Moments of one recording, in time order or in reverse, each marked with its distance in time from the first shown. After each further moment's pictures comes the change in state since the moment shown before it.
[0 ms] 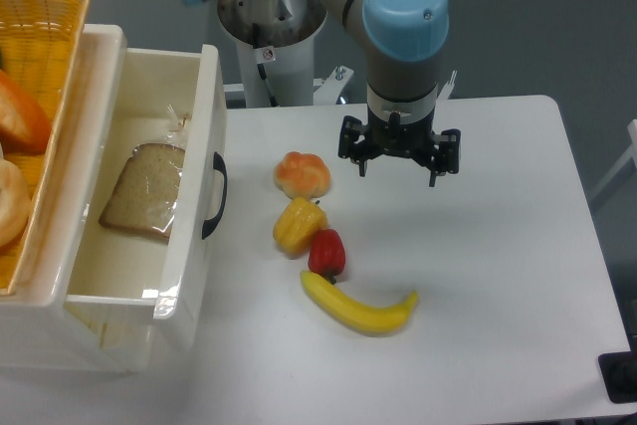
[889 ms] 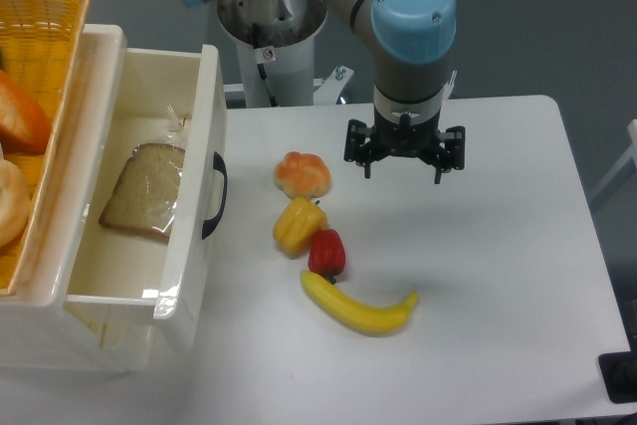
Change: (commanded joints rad) arm -0.009 -0.005 -0.048 0.014 0.011 -0.077
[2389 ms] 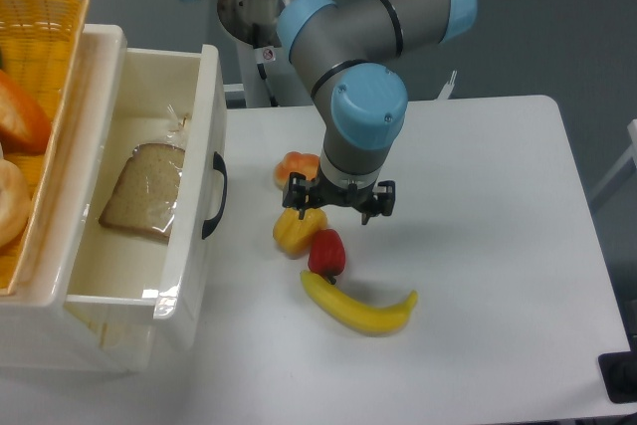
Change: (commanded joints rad) arm -0.101 -0.126 -0.032 -0.008 -0.193 -0.192
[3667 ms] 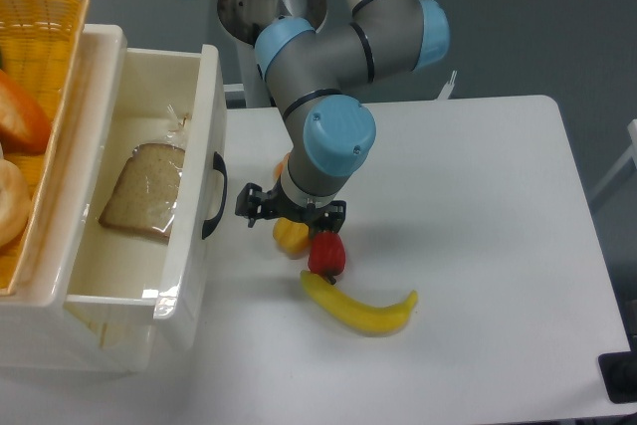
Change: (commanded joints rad) arm -0.055 -0.005 -0.034 0.000 -0.106 0.003
